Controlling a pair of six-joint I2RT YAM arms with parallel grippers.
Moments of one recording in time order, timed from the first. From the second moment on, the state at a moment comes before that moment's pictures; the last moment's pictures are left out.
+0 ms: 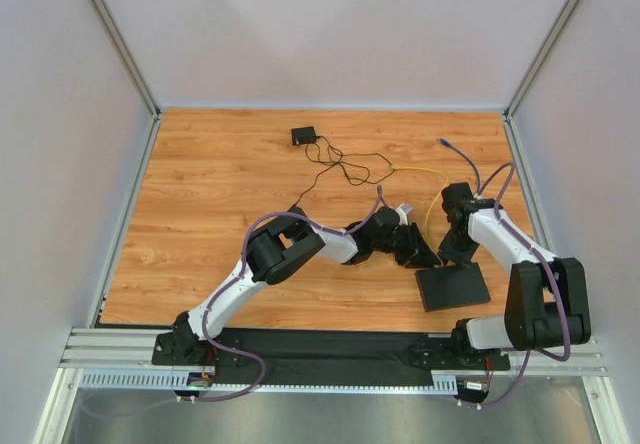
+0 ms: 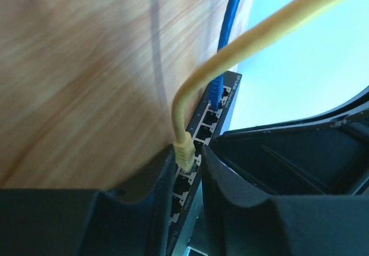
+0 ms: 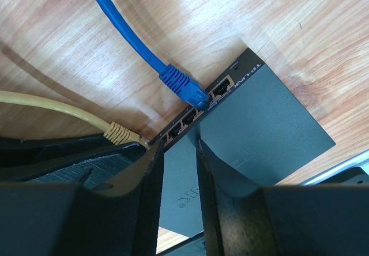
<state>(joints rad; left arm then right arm) -1.03 2.46 1.50 0.55 0.45 -1.39 0.11 1.39 0.79 -0.87 0.26 0.74</state>
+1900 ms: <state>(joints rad) -1.05 2.46 1.34 0.89 0.31 -1.38 0.12 1.42 0.80 -0.87 0.26 0.74</state>
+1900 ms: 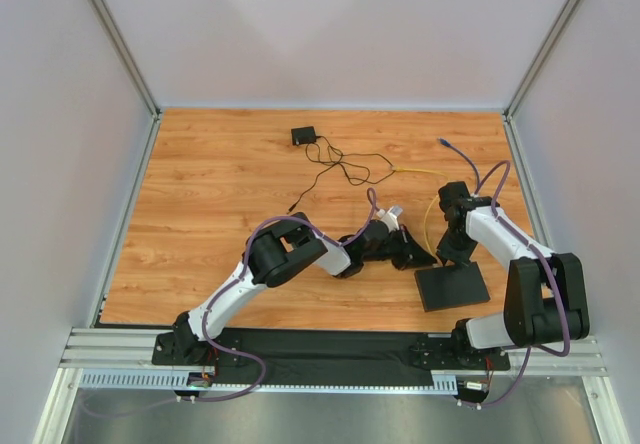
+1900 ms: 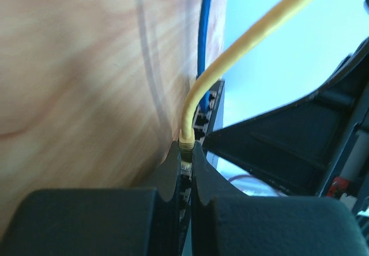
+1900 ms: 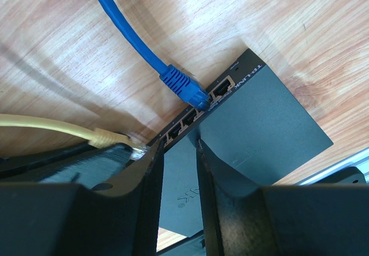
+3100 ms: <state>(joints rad) -0.85 1.71 1.10 0.09 0.27 -0.73 0.13 1.37 0.78 -0.85 0.26 0.72</state>
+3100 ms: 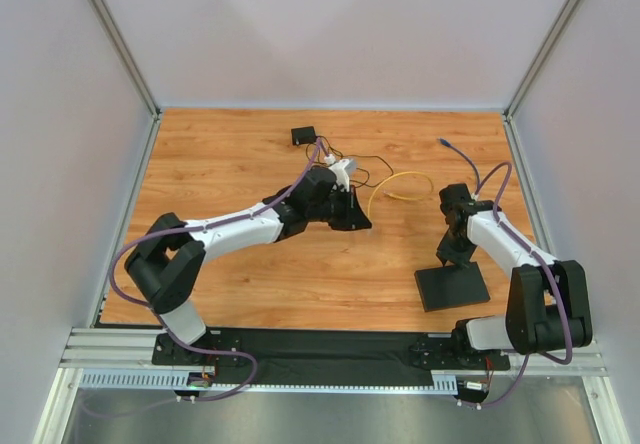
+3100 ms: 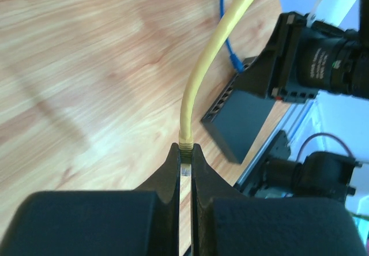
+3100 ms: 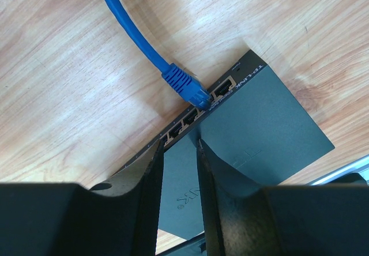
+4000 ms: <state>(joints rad) -0.43 0.86 0.66 -0.65 -0.02 -0.70 0.13 1.37 0.77 -0.84 0.26 0.71</state>
